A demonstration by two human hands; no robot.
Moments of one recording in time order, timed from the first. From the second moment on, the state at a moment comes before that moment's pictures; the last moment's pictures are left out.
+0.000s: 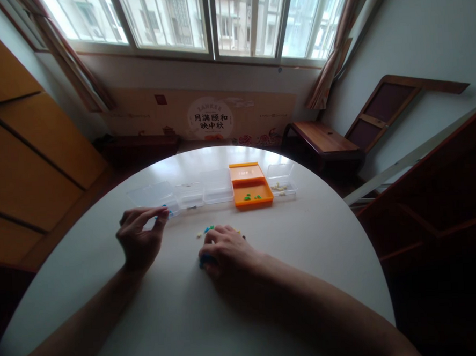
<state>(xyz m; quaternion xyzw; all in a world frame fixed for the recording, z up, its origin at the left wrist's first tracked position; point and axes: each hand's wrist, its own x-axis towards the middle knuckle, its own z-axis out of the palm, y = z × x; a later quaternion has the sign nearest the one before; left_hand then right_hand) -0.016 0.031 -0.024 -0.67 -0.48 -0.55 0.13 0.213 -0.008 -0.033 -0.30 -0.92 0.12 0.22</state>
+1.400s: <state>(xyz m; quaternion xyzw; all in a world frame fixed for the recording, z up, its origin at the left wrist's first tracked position) 0.003 0.009 -0.011 -0.86 -0.26 -0.42 0.15 0.205 0.006 -0.024 -0.35 -0.71 0.40 0.46</state>
